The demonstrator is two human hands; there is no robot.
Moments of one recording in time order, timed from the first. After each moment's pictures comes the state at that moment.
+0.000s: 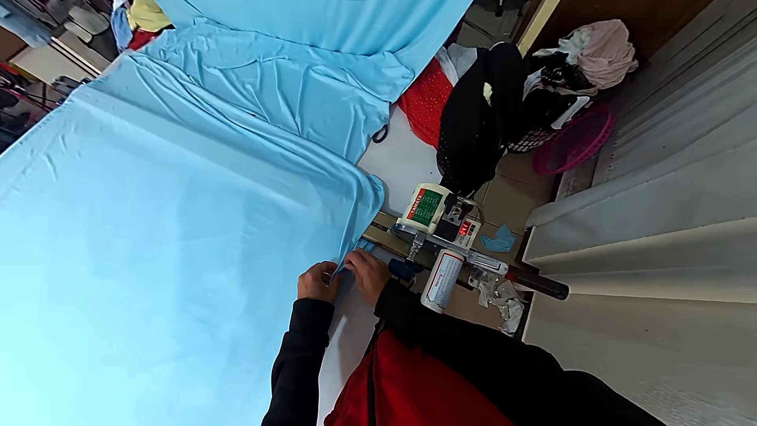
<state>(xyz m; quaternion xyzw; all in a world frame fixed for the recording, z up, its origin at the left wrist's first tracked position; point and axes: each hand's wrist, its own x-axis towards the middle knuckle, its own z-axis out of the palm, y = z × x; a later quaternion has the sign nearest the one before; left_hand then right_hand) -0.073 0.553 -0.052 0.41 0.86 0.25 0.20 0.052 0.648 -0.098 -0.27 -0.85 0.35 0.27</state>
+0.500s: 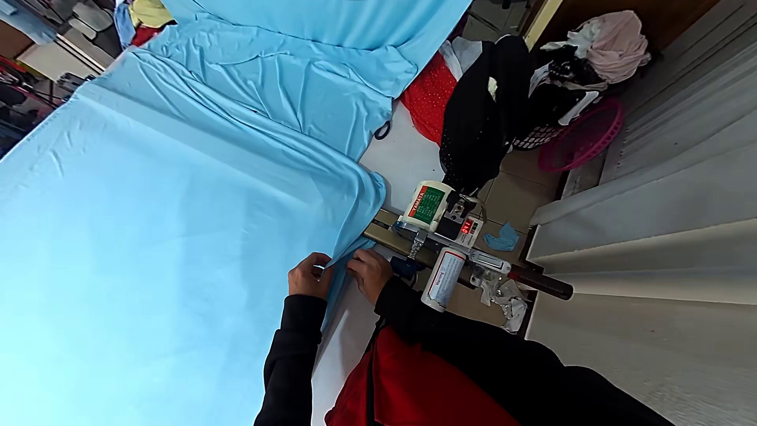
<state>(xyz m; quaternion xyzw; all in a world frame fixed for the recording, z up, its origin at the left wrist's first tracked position) -0.087 0.550 -0.042 0.42 0.85 0.29 0.15 0.056 0.652 -0.108 -0.25 -0.90 0.31 0.19</state>
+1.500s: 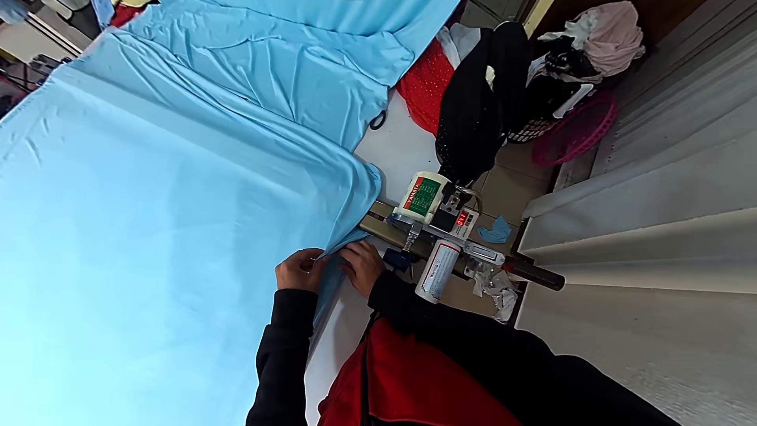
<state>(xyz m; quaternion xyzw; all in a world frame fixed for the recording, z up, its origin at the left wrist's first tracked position) -0.084 0.546 -0.033 0.37 0.85 0.34 0.16 0.051 0.646 -0.119 -0.26 -0.88 0.33 0.21</state>
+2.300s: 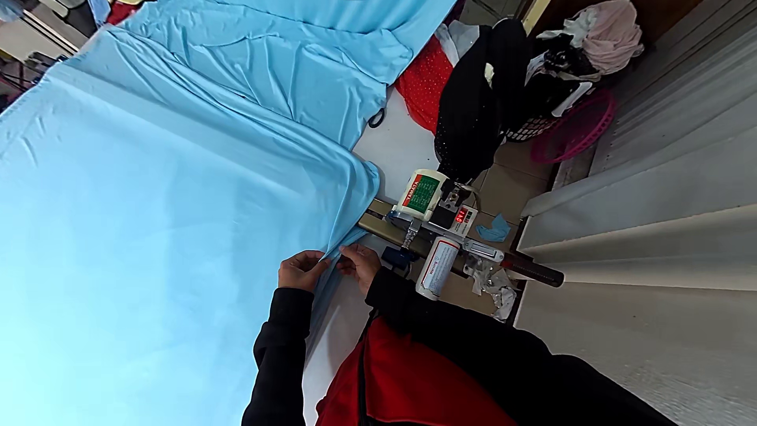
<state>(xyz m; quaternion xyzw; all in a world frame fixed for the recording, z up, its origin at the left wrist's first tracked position) -0.084 0.545 -0.037 0.26 0.81 0.42 0.32 0.037 0.642 -0.082 -0.46 -0.23 0.84 0.17</state>
